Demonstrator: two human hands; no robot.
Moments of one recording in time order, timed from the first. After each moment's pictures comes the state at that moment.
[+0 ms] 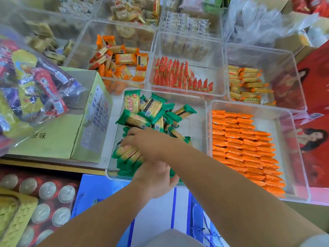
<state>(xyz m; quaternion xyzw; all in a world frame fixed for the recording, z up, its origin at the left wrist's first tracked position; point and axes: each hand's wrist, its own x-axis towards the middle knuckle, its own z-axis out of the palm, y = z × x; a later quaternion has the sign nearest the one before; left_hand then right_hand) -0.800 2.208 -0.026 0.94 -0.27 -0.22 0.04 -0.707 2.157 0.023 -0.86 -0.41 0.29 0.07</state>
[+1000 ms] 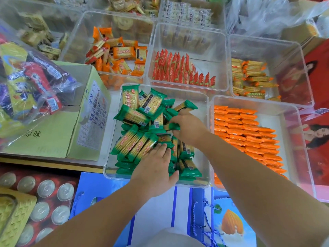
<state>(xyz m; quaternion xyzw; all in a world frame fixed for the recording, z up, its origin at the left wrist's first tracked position) -0.801 2.210 -0.049 0.95 -0.17 -0.21 0.12 -0.671 2.053 -0.022 -0.95 -0.19 0.20 0.14</state>
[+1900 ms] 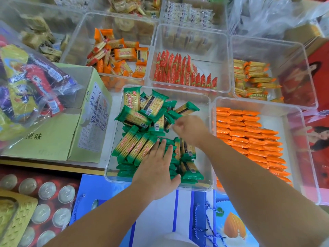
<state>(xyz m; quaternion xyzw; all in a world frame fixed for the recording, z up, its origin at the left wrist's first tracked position) -0.802 2.210 -0.052 0.96 -0.14 -0.20 0.14 -0.668 2.051 -0.036 -0.94 -0.10 0.19 0.25</state>
